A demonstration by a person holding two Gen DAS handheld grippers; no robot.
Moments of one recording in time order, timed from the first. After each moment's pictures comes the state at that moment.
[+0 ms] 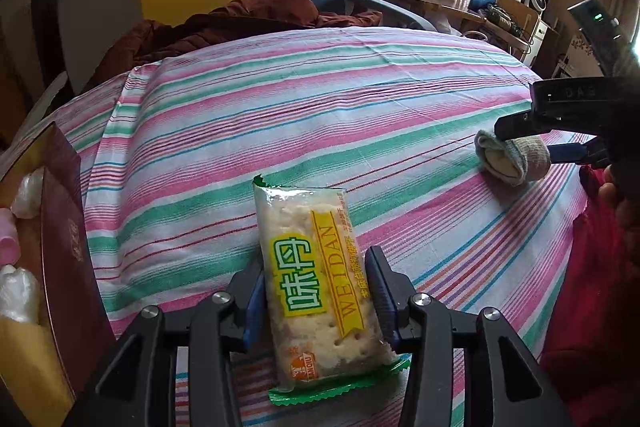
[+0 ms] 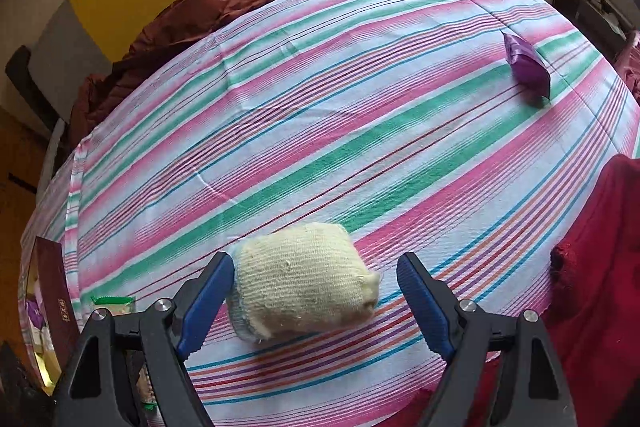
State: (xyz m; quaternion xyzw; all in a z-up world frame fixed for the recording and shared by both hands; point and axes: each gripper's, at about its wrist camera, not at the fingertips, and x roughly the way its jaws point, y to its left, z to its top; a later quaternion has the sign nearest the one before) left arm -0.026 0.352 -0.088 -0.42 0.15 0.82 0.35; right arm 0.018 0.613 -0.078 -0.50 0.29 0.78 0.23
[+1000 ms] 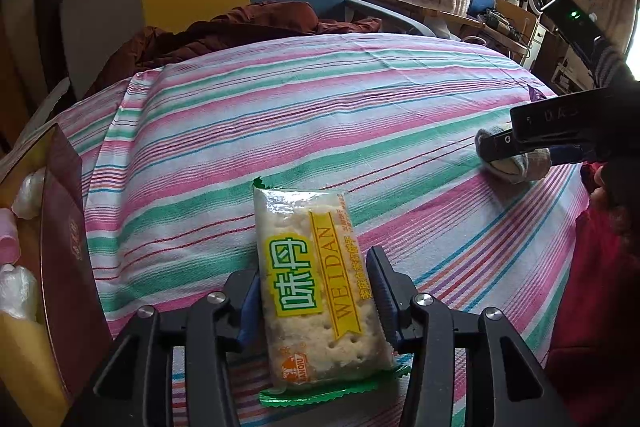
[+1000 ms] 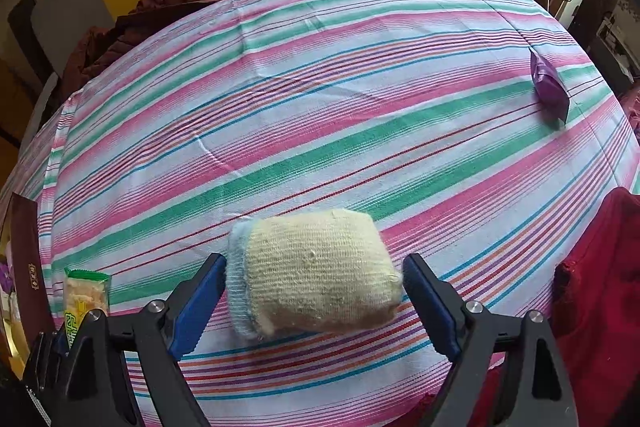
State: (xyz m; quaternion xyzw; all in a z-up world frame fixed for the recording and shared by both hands) left arm -0.023 0.349 -0.092 -0.40 0.15 0.83 0.36; right arm -0.007 0.596 -0.091 -0.54 0.23 0.78 0.23
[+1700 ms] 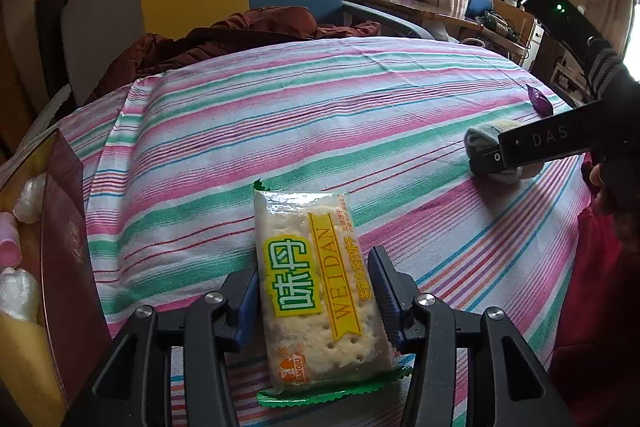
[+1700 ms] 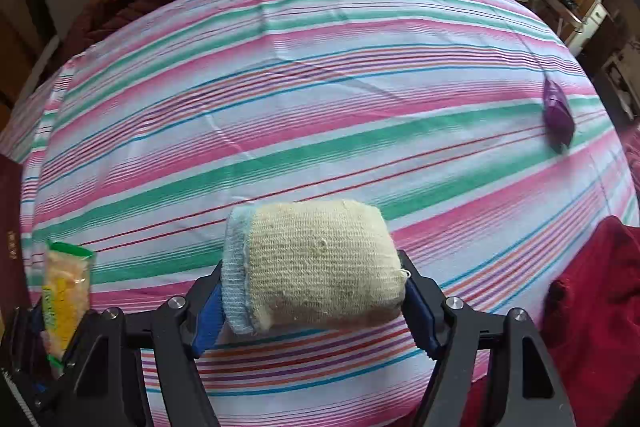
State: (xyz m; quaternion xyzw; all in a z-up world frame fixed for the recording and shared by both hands) left arm -0.021 0.350 -0.093 -0.39 0.16 0.83 0.36; right arm -0.018 0.574 -0.093 -0.56 0.17 0.79 0.20
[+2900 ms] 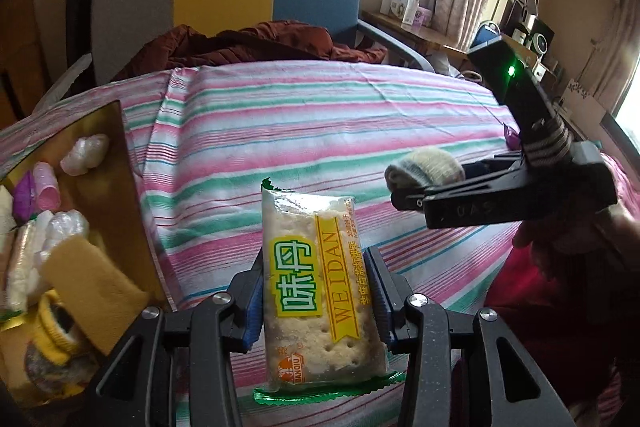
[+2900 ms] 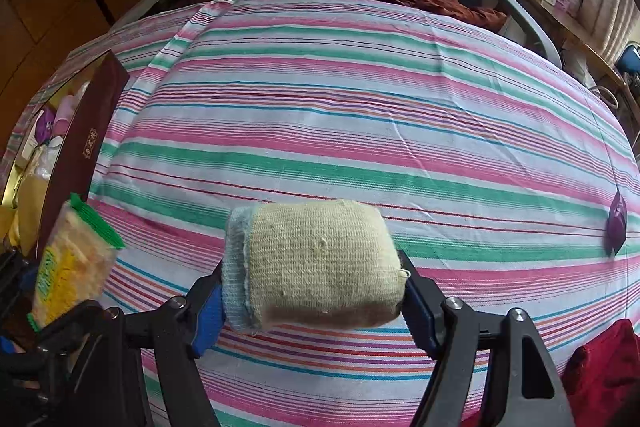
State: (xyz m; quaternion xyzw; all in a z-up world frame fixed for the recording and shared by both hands) left arm 0.011 0.279 -0.032 -0.41 0.08 0.84 0.36; right arm -0.030 0.496 -0.079 -0.55 0.06 0.83 0.04
